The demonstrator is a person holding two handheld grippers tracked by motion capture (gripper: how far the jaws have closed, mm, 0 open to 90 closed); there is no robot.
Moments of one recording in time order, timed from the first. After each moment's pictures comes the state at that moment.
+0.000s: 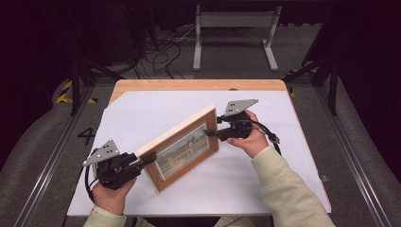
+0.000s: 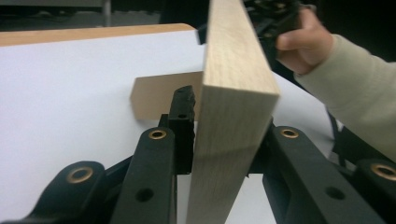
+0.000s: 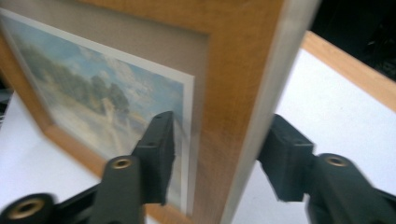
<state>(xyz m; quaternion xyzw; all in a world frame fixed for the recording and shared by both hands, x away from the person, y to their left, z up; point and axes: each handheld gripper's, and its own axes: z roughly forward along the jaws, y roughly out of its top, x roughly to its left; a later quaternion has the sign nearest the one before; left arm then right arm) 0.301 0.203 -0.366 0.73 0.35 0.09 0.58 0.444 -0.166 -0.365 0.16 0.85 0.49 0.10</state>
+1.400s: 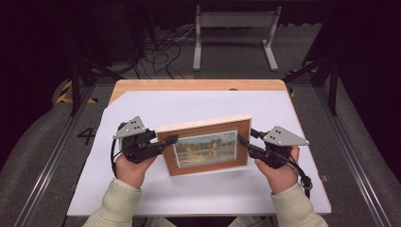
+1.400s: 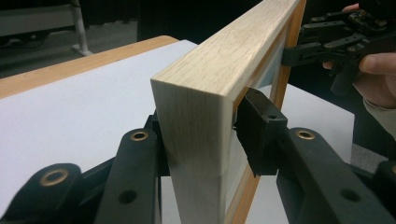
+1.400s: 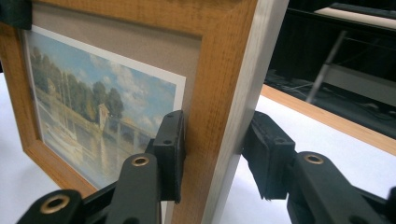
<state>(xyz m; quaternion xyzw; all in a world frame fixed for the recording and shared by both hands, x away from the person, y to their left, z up) 0.364 0.153 -0.353 0.77 0.27 0.10 0.58 0.335 -0.233 -0.359 0.31 0.75 0.50 0.29</state>
